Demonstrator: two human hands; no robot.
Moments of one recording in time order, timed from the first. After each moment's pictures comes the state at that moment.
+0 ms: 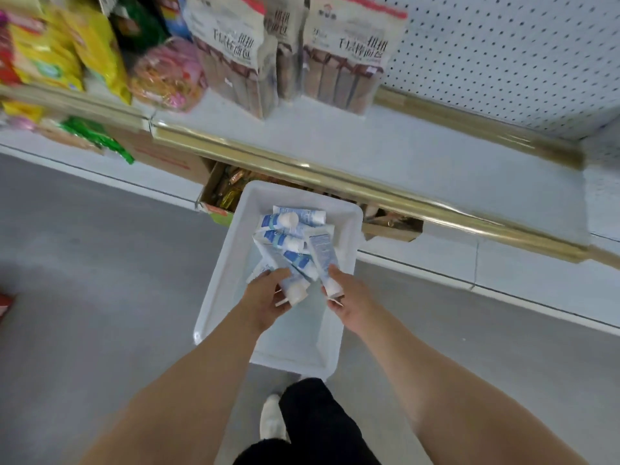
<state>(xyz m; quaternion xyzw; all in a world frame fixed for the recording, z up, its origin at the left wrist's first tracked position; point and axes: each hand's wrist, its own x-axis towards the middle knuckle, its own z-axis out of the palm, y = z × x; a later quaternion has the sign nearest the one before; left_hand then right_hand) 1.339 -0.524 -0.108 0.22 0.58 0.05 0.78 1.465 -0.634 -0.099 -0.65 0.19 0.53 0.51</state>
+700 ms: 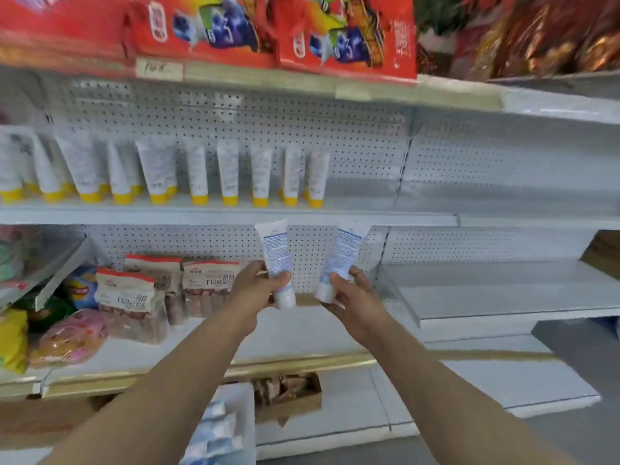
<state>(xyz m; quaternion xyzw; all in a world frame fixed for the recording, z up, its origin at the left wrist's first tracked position) 1.472 -0.614 0.254 0.63 0.20 0.17 0.73 1.550 -0.796 0.243 -0.54 -0.12 0.23 0.80</state>
